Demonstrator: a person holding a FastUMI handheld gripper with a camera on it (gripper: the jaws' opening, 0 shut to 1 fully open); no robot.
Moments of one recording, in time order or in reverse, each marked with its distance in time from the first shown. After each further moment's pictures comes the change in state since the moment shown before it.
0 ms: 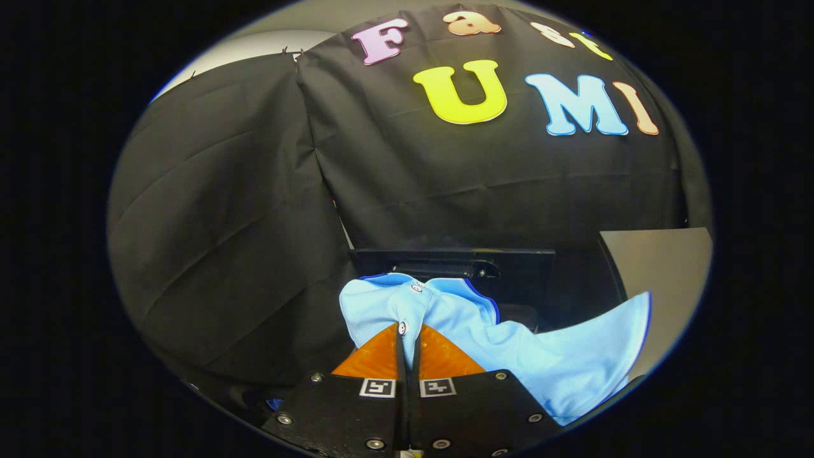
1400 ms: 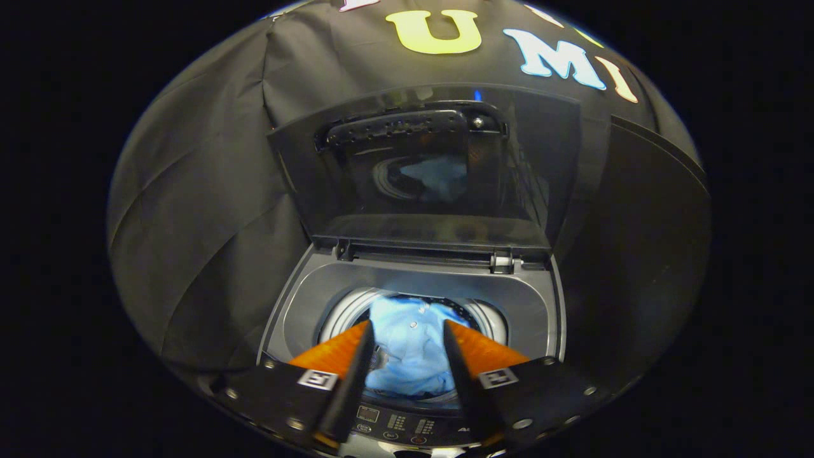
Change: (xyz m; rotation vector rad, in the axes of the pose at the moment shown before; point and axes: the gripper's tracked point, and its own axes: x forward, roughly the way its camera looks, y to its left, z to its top) arm 0.104 -0.041 -0.156 0.013 0.188 -0.256
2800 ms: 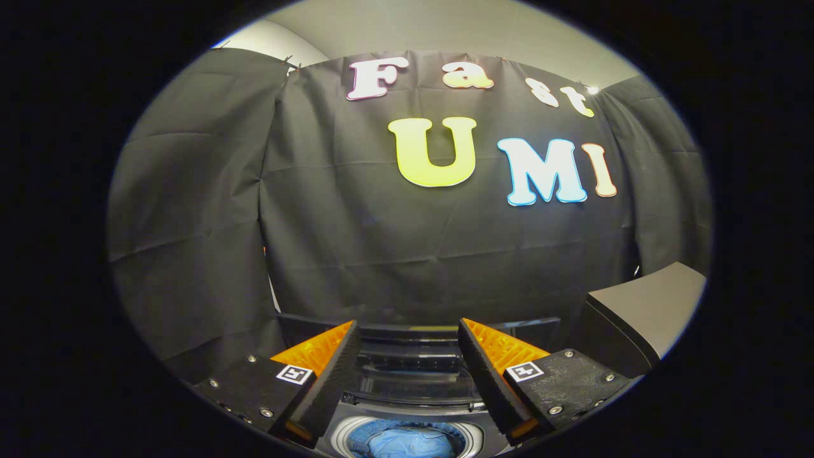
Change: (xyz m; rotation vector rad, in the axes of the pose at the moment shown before) arm -0.053 0.036 0.234 -0.024 -0.578 -0.106
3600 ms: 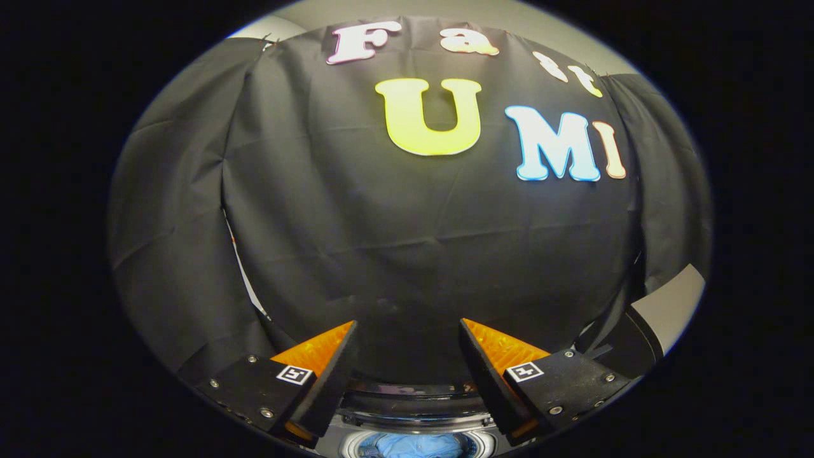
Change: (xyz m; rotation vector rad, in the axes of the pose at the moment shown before) arm 0.104 0.006 -0.020 0.015 0.221 -0.081
